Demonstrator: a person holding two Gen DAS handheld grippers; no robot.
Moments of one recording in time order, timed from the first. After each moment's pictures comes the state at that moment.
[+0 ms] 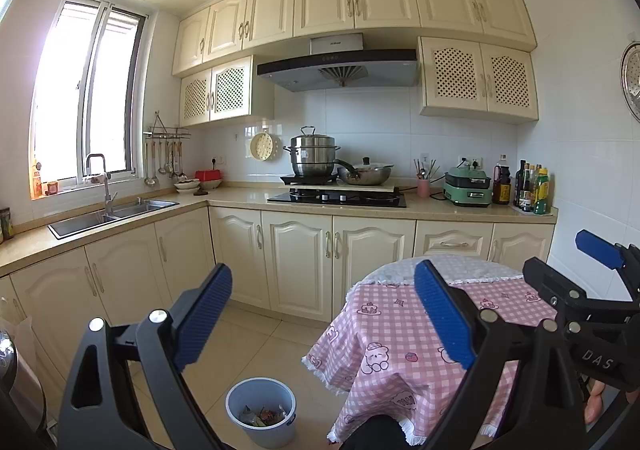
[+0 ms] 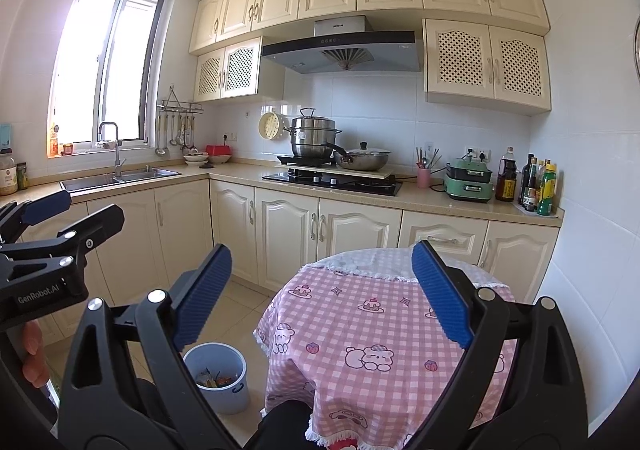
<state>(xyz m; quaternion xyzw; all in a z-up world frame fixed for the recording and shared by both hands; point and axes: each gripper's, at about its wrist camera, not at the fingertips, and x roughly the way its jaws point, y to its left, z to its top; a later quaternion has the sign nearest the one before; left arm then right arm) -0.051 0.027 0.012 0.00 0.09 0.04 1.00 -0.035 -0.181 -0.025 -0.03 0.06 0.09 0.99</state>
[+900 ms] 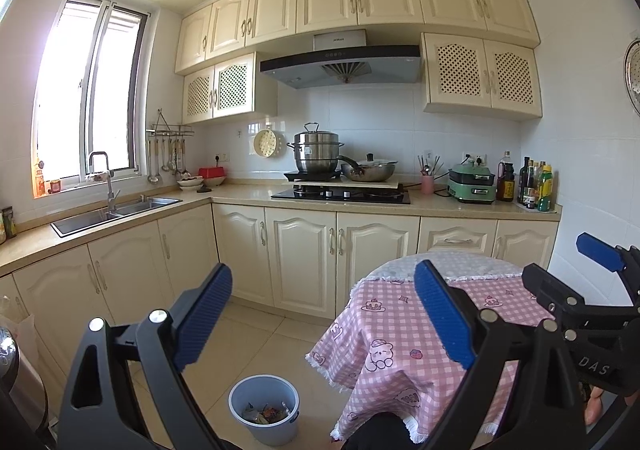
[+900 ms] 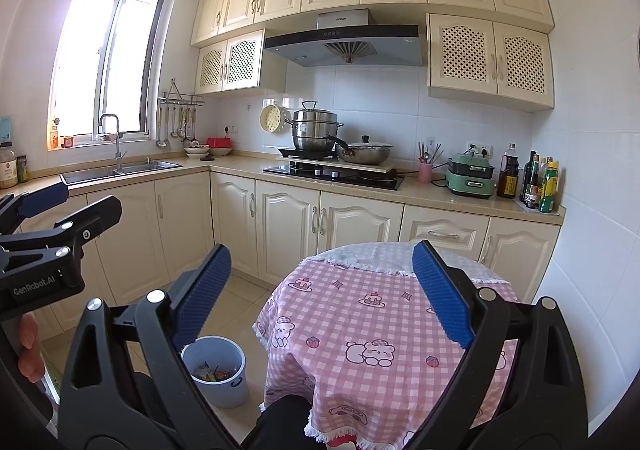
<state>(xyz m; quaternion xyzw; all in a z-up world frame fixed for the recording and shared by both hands) -0.048 0.029 0.007 0.00 0.09 0.04 0.99 -0.030 -0.182 -0.032 -0.04 0.07 0.09 0.99</state>
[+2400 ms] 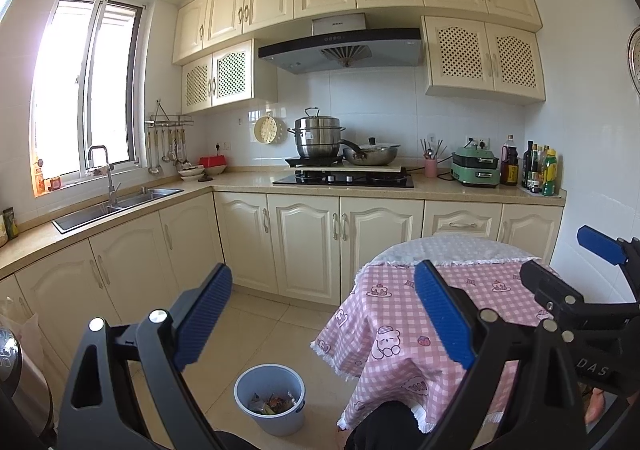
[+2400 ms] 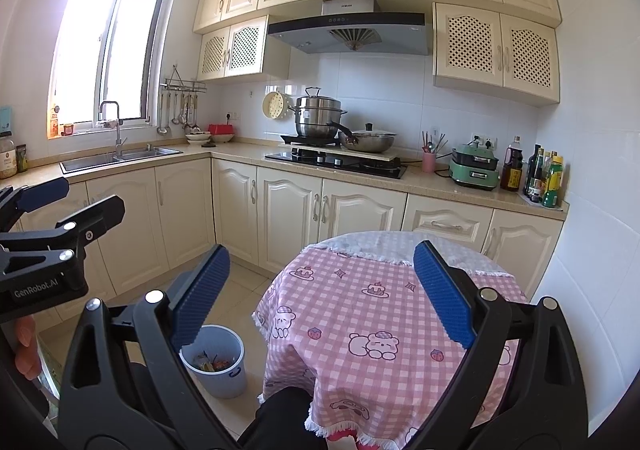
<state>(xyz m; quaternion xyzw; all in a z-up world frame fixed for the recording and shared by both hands) -0.034 0.026 -0.005 0.01 0.12 0.05 0.99 -0.012 -0.181 -0.043 -0.05 0.09 0.09 0.99</state>
